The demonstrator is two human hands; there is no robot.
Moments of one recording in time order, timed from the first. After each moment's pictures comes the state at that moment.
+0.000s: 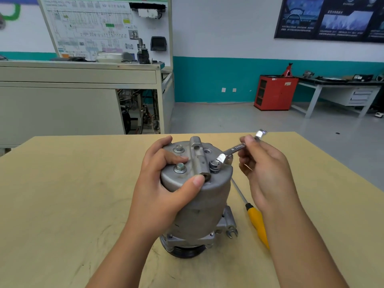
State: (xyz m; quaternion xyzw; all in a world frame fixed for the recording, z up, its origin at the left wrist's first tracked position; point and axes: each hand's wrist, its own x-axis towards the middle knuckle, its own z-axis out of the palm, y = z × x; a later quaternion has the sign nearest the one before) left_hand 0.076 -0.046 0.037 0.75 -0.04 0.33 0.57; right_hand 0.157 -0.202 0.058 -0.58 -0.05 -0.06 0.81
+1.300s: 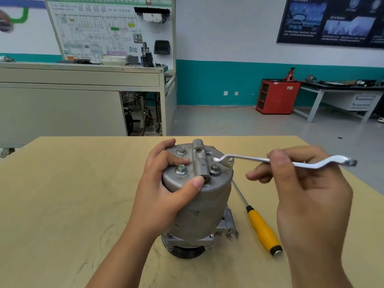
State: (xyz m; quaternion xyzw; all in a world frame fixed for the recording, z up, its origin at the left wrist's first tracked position) left_hand 0.077 -0.041 0.036 0.74 -0.06 0.34 0.58; right_hand 0.084 -0.216 0.071 -0.64 -0.24 -0.34 0.65
